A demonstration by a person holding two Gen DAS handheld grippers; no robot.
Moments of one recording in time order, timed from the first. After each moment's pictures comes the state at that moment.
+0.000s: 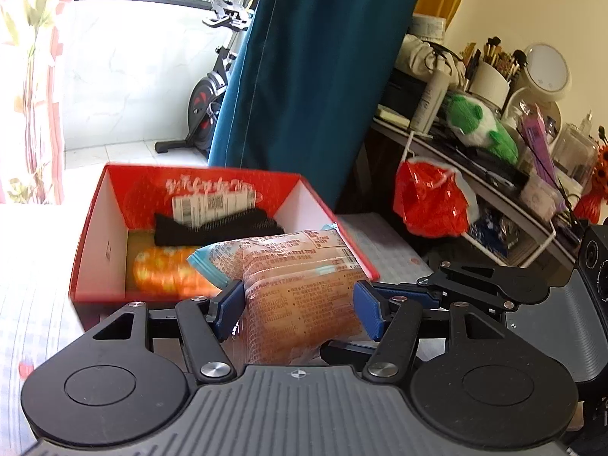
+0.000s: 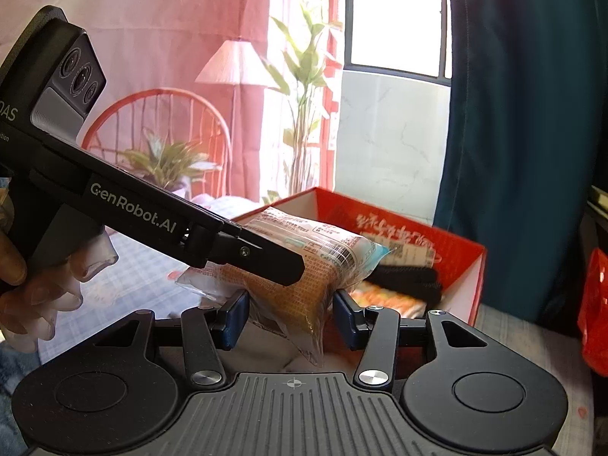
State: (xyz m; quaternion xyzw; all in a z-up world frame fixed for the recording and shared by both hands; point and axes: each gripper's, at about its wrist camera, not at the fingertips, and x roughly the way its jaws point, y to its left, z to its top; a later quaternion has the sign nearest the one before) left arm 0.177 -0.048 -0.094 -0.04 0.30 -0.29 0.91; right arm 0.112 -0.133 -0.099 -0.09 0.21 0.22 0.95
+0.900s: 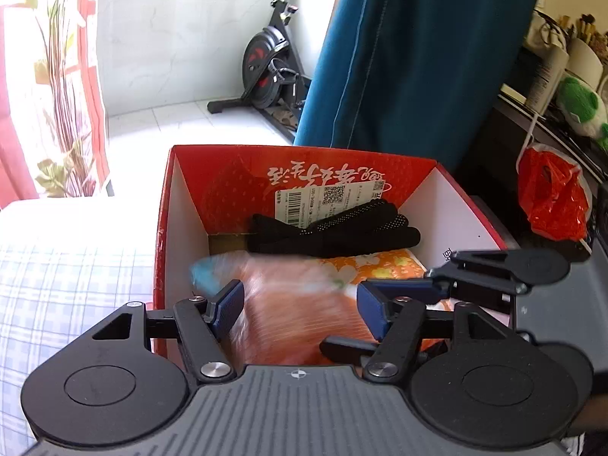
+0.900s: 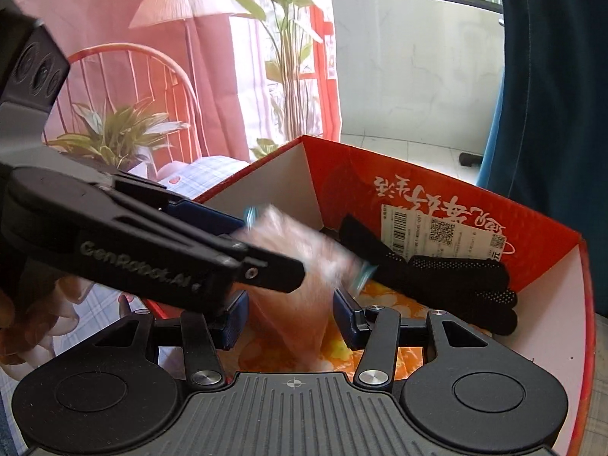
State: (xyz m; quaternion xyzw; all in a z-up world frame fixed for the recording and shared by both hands) left arm 0.307 -0.013 -0.135 0.00 0.38 -0.21 0.90; right arm 0.291 -0.093 -0.144 -0.04 0.33 0.23 0.91
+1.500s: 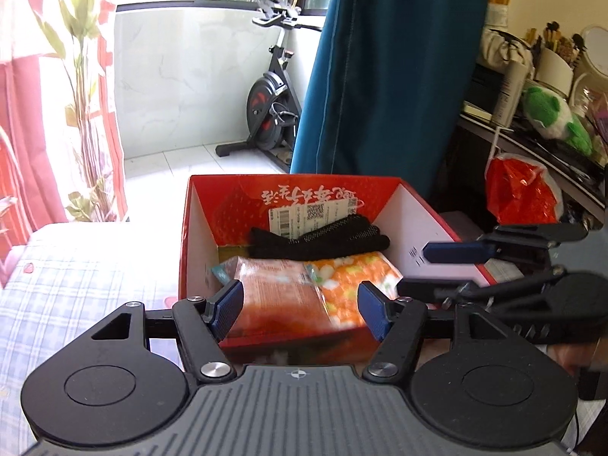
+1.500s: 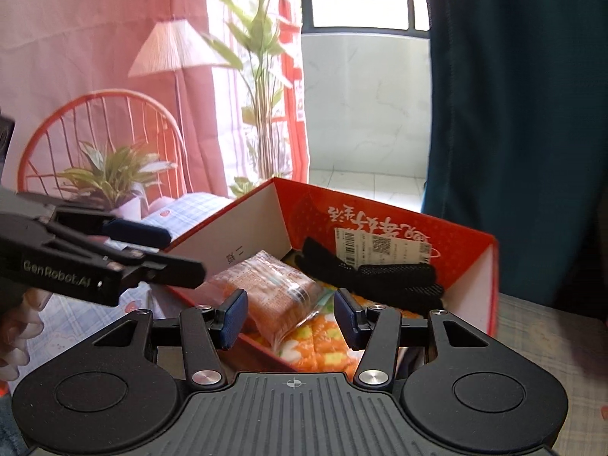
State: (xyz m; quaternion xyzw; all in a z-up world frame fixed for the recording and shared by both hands) left arm 0.210 -0.006 -0.104 0.02 0.31 -0.20 0.93; right arm 0.208 -0.133 -0.102 -0.03 0.27 0.19 0.94
